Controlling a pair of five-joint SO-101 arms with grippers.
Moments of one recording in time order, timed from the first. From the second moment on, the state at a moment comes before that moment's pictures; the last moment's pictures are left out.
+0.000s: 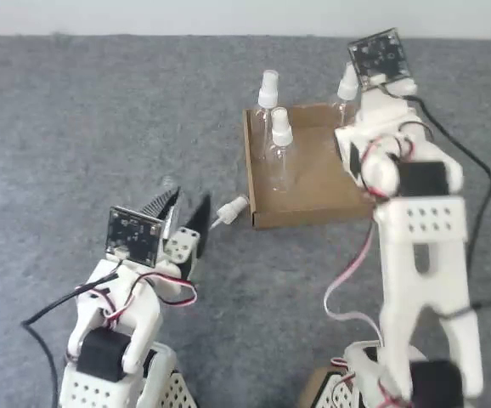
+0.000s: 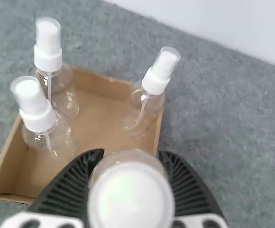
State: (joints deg) left arm 9.1 -96.1 77.5 51.2 1.8; right arm -6.7 -22.5 12.8 60.0 14.4
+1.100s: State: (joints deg) left arm 6.7 -95.8 79.1 48.5 1.8; right arm -6.2 6.7 12.8 37.4 6.9
